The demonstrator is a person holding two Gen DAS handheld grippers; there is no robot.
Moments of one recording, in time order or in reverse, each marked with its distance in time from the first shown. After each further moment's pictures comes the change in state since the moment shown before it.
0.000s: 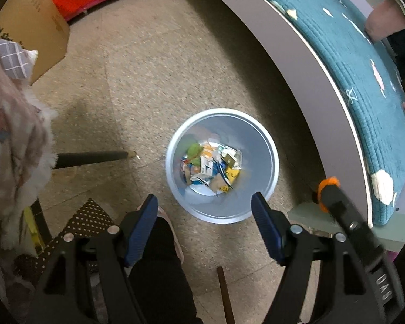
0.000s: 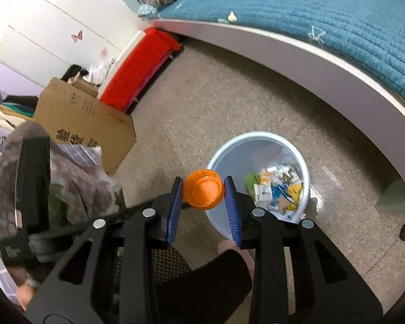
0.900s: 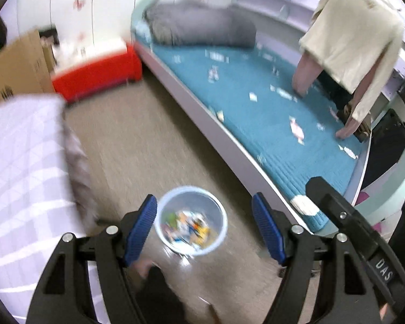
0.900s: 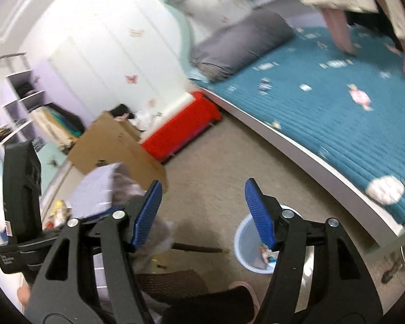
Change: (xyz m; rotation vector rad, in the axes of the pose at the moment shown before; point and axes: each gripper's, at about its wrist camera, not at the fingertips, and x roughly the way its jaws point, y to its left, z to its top) left arm -0.256 -0.023 -0.074 0.158 -0.507 -0.110; right arm -0.207 0.113 -0.002 -0.223 -0.341 0.121
